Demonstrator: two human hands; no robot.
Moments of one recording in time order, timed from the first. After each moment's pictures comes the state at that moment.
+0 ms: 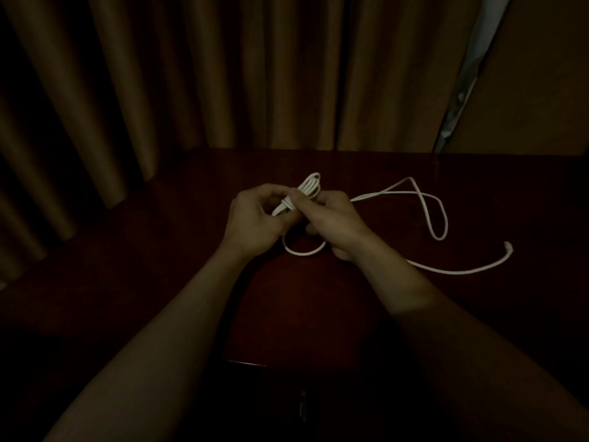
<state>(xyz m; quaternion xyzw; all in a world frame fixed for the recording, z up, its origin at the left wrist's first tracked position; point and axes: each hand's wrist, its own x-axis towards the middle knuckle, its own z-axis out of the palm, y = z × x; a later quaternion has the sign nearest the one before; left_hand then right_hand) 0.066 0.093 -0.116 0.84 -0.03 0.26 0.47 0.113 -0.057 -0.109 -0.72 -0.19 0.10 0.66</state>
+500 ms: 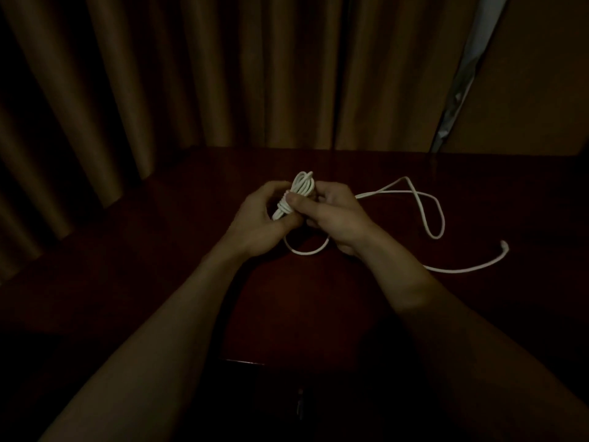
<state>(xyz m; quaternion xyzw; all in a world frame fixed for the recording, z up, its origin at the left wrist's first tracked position) 0.066 0.092 -0.114 0.85 -0.07 0.17 0.49 0.118 -0.065 -0.104 -0.69 -0.26 0.10 0.67</state>
